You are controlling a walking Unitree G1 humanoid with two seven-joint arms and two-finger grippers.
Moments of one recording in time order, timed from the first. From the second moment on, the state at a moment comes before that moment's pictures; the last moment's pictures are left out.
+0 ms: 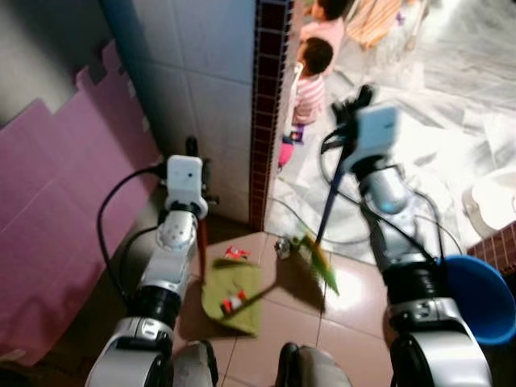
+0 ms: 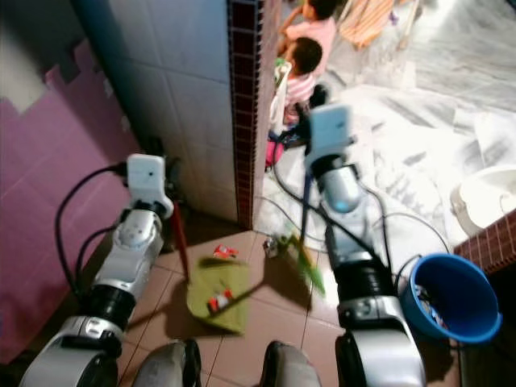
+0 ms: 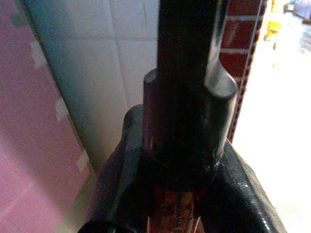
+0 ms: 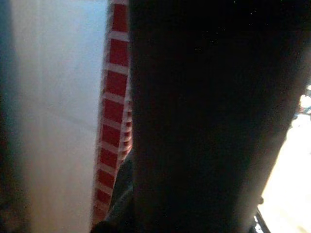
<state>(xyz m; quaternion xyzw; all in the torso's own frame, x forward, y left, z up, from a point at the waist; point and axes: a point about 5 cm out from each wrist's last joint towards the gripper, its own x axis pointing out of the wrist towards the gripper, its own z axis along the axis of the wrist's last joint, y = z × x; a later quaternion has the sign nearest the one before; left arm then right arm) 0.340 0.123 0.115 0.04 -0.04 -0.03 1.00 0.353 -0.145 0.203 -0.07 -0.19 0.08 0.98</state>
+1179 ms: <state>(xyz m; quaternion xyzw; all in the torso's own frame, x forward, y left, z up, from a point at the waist) 0.326 0.104 0.126 0.01 -0.06 -0.05 1.00 0.347 -0.129 0.194 -0.03 -0.17 0.04 0.98</state>
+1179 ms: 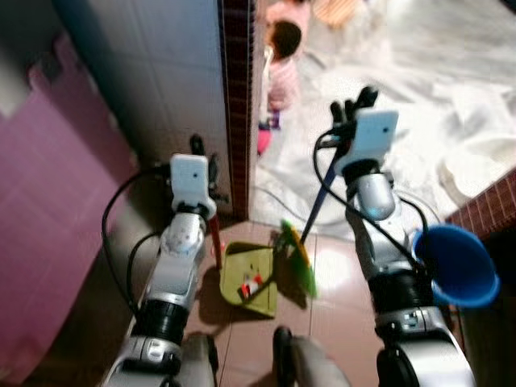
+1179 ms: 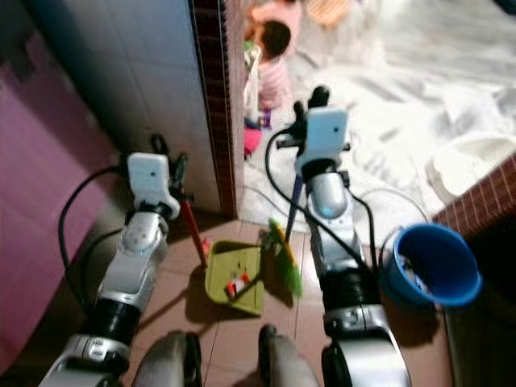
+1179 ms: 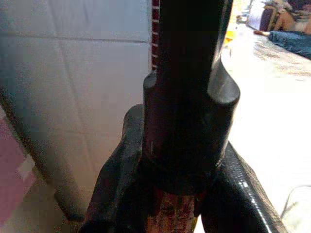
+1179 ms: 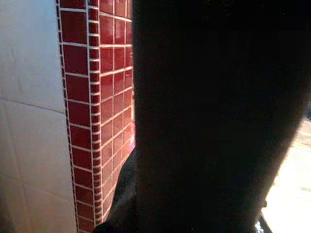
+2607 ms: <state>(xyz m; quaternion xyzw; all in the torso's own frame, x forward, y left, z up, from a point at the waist) 0.327 0.107 0.122 -0.03 -0.04 -0.05 1.00 0.340 -0.153 0.161 -0.09 -0.12 -0.01 0.99</state>
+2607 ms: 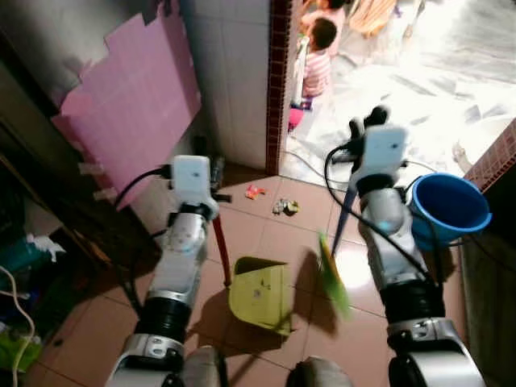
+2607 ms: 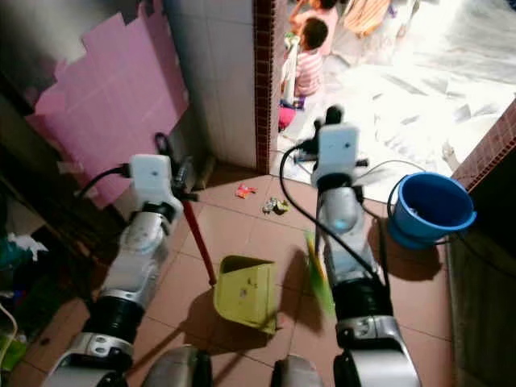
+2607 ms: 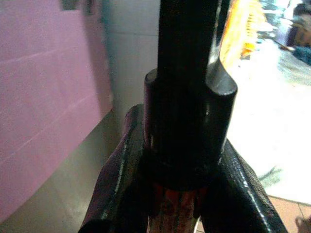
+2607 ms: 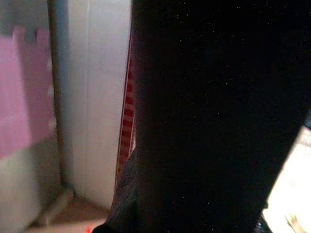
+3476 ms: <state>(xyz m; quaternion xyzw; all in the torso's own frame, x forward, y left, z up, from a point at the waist) 0.343 0.081 0.093 0.03 0.02 -0.08 1.00 0.345 -0.156 0.133 -0.07 0.00 -0.04 1.00</state>
